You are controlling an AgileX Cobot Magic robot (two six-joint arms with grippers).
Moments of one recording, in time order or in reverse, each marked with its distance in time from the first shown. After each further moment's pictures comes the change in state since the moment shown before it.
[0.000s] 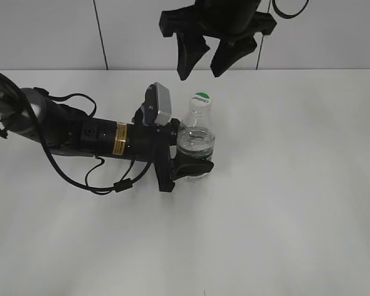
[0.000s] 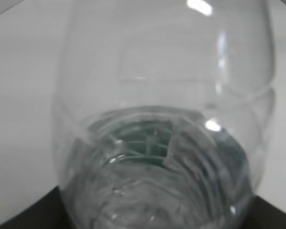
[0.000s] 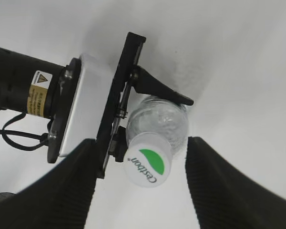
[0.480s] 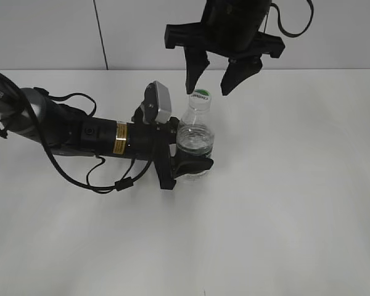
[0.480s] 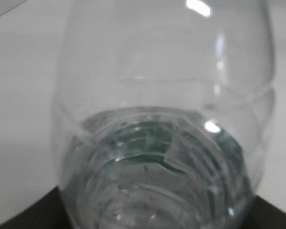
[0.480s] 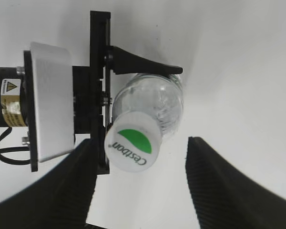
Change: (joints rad) left arm 0.000 0.000 0.000 -0.024 0.017 -0.004; right arm 0.000 -0.003 0.069 -0.025 0.000 0.232
